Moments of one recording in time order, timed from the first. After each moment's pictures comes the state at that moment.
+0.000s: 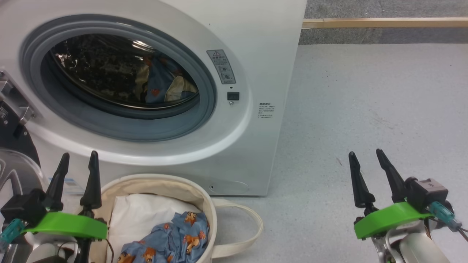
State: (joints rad) left arm -0.22 0.19 0.08 0.35 -0.34 -0.12 -0.26; right arm -0.14 -0.24 0.24 0.20 0.39 0.13 -0.25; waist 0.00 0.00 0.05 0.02
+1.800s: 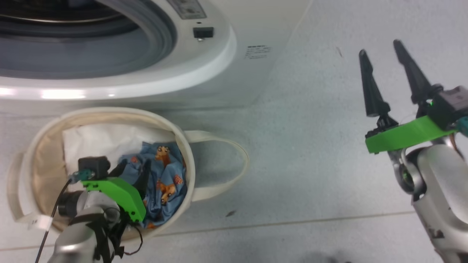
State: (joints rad) left arm -0.69 0.17 -0.44 1.17 -0.59 -0.12 -0.22; right arm -0.53 -0.37 0.33 0.16 0.36 0.13 -0.25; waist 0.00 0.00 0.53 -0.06
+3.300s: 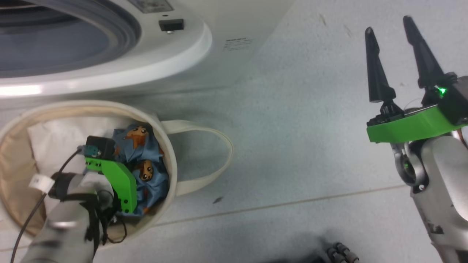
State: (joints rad) left arm -0.86 0.22 -0.79 1.29 -0.74 -0.12 -0.03; right arm -0.55 -0.34 0.28 0.07 0.31 0.13 -0.24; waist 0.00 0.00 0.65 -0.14
